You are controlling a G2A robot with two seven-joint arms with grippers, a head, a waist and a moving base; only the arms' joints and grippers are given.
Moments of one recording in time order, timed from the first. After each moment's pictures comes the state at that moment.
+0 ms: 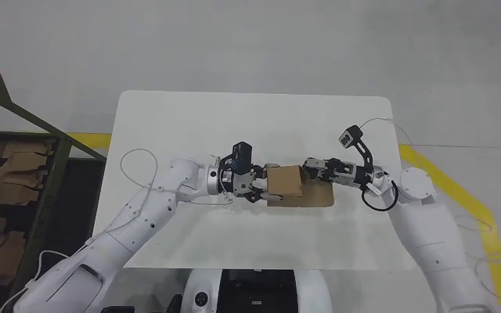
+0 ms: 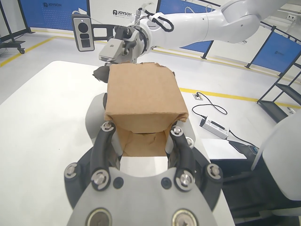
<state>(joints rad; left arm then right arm) 0.99 -1.06 -0.81 -1.39 1.11 -1.01 0.23 -1.13 -1.08 1.23 -1.30 0.55 -0.23 1.24</state>
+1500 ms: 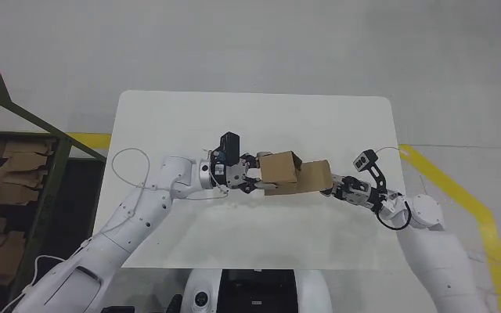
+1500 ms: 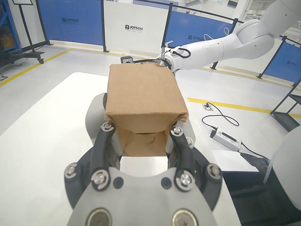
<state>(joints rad) 1.02 -1.06 -0.89 -1.39 1.13 -1.00 0.30 -1.29 -1.06 1.32 -1.28 0.68 -0.20 1.25</state>
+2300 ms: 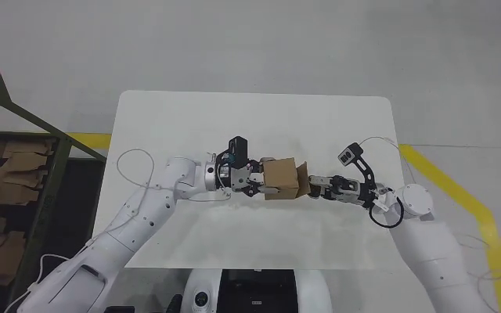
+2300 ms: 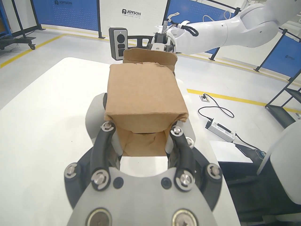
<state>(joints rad) 1.01 -1.08 -0.87 -1.37 1.10 -1.01 0.19 -1.24 -1.07 1.26 -1.35 0.64 -0.21 1.30</state>
